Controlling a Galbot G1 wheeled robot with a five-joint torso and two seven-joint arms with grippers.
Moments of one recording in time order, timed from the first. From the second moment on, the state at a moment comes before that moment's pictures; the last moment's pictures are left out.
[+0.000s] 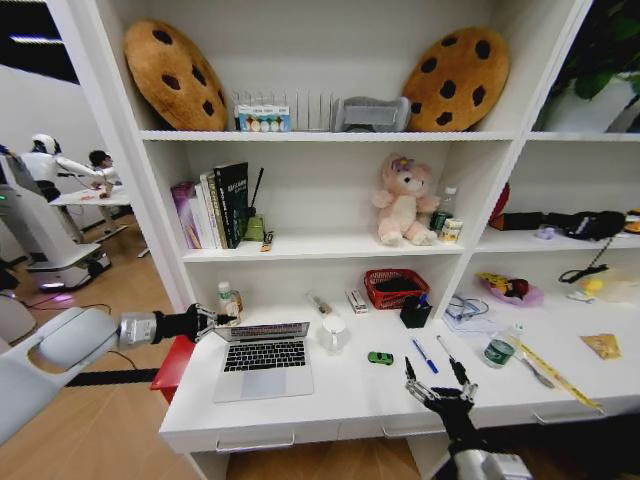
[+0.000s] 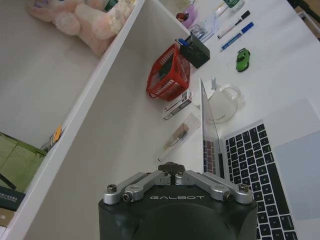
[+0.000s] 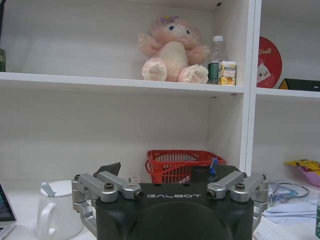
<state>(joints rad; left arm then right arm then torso) 1.08 -0.37 -0.44 -1.92 -0.22 -0.12 0.66 -1.95 1.31 0.63 2.32 0.21 0.11 0.19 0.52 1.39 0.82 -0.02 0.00</state>
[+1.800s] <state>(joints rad) 1.75 -1.08 -0.92 -2.42 -0.65 0.33 -0.28 -1.93 1.20 0.65 2.34 0.30 0.05 0.29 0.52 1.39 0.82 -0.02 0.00</state>
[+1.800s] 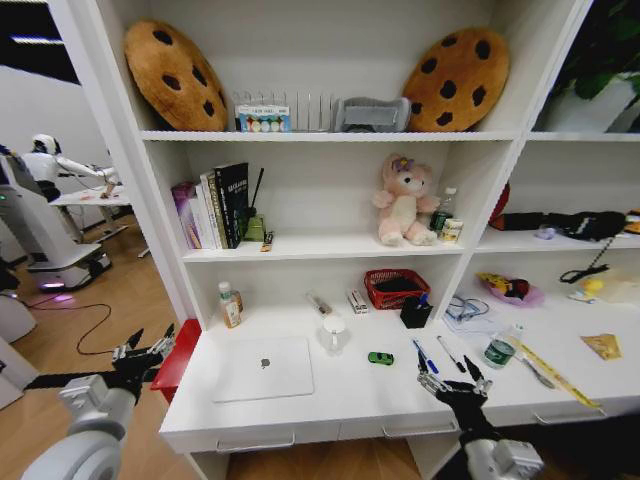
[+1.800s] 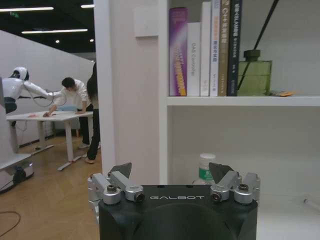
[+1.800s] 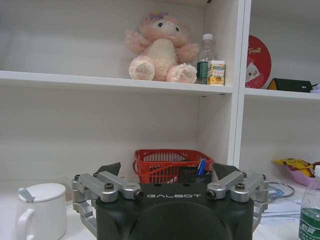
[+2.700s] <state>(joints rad) 1.84 -1.07 -0.88 -2.46 -0.50 0.24 -0.20 -1.93 1.17 0.65 2.33 0.33 0.08 0.18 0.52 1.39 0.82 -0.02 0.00</state>
